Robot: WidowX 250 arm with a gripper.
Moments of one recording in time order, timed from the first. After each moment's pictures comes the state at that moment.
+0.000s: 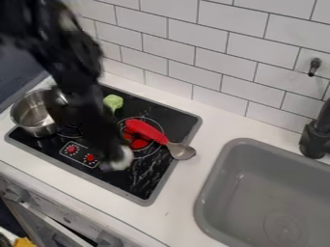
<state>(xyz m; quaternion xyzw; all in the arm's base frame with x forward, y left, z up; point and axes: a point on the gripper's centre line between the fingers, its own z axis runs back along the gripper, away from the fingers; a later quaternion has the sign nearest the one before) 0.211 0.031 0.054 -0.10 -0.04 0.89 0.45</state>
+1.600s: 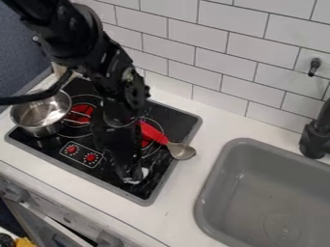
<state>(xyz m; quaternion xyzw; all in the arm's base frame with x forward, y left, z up) 0.247 0.030 0.002 -0.06 -0.08 0.86 0.50</state>
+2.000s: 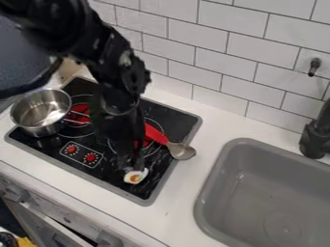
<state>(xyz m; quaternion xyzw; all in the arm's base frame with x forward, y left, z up) 0.246 0.024 0.032 -0.09 -0.09 0.85 0.51</state>
